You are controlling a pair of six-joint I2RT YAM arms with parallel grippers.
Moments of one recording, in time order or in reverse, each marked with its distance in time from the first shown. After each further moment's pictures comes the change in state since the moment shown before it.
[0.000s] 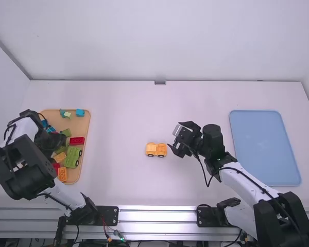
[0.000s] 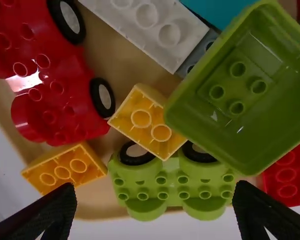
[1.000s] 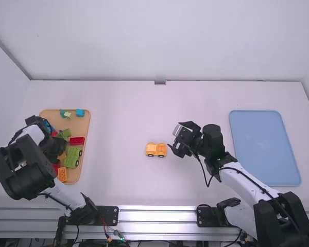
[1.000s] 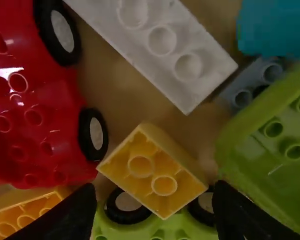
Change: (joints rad) left arm -0.002 0.000 -0.149 0.257 -0.058 -0.142; right arm 0.000 0.000 0.000 -0.003 0.000 0.000
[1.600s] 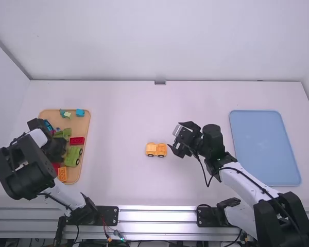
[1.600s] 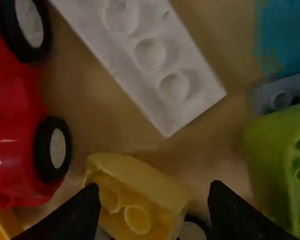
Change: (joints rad) left arm 0.000 0.000 -0.084 0.153 0.052 -0.148; right arm 0.000 0.000 0.000 -0.002 0.000 0.000
